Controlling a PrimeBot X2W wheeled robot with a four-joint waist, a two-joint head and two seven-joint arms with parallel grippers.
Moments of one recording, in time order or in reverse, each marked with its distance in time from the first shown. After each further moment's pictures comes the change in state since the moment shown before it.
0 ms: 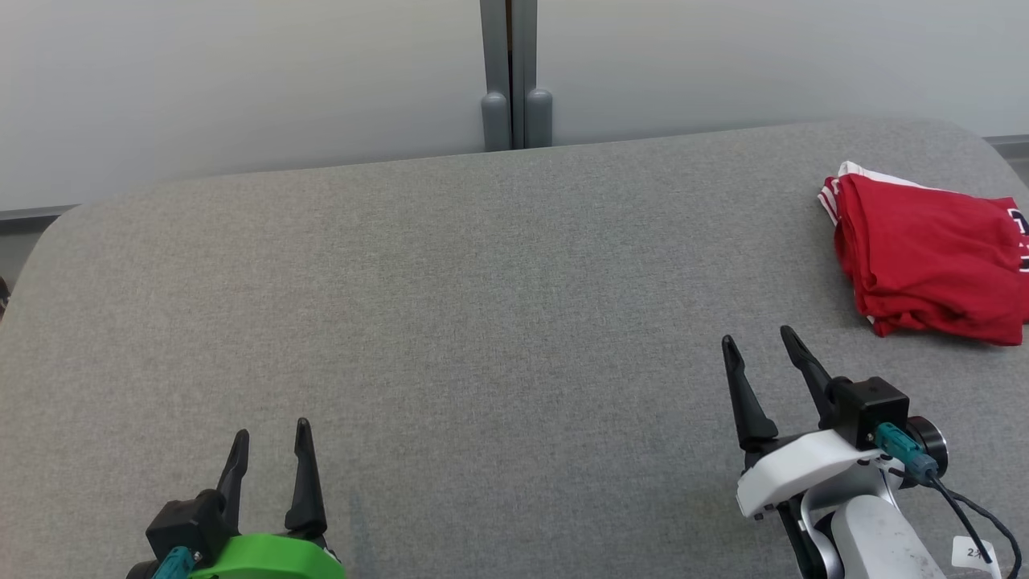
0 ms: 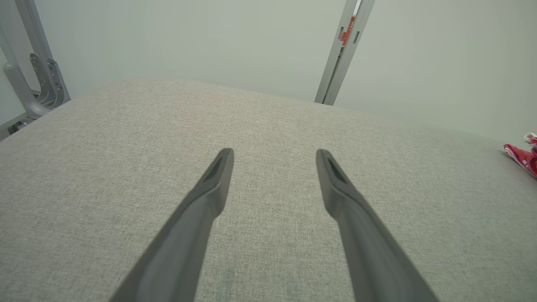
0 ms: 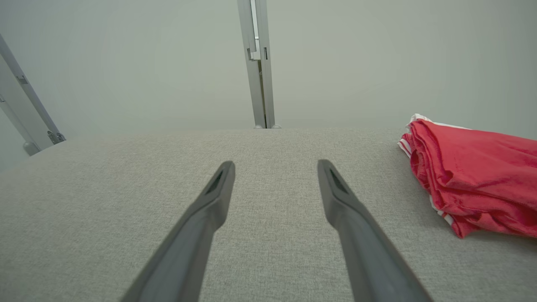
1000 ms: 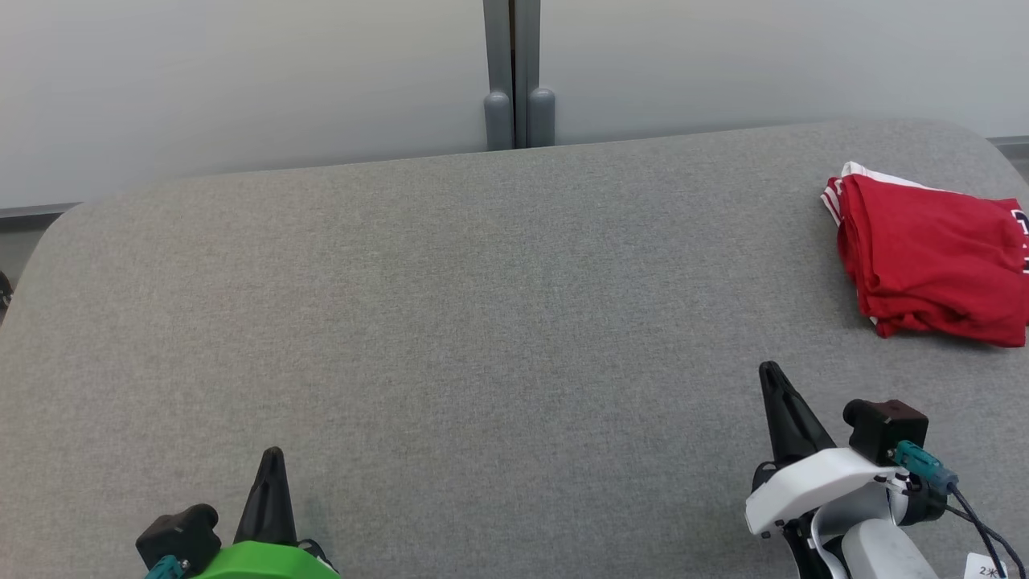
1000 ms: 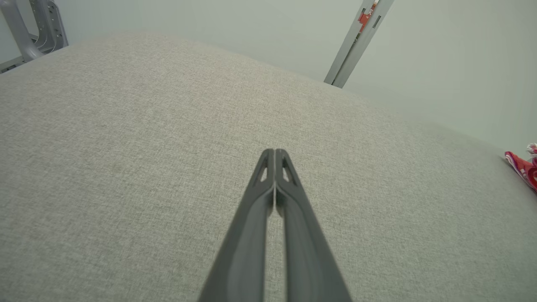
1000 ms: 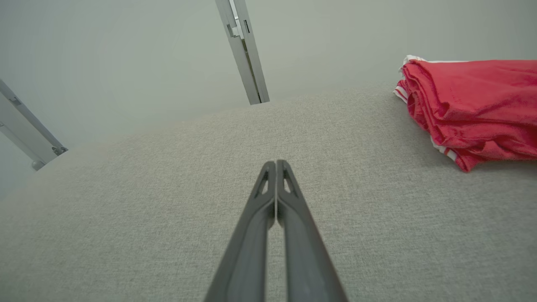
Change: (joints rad) left arm 0.010 -0.004 0.001 0.040 -0.112 0.002 0.042; right arm 0.040 0.005 -0.012 0.027 0.136 0.000 0.037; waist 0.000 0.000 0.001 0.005
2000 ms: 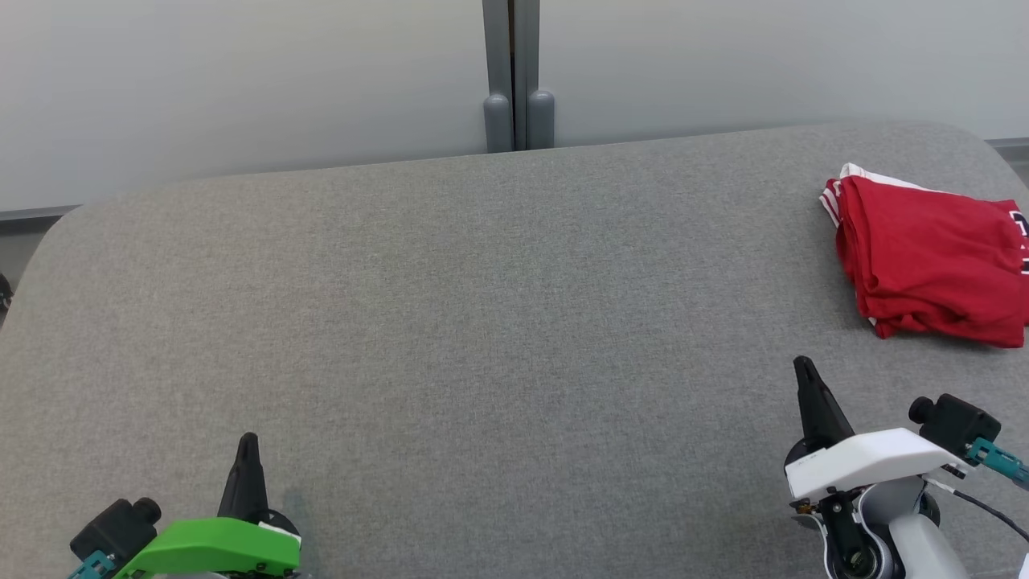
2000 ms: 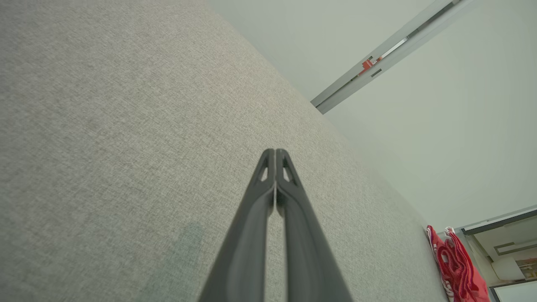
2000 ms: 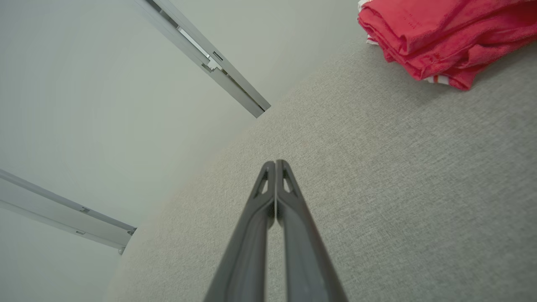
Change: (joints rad) left arm -0.036 0.000 0.063 -0.026 -0.431 -0.031 0.122; right arm 0.000 0.000 -0.062 -0.042 0.497 0.000 0.118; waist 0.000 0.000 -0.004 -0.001
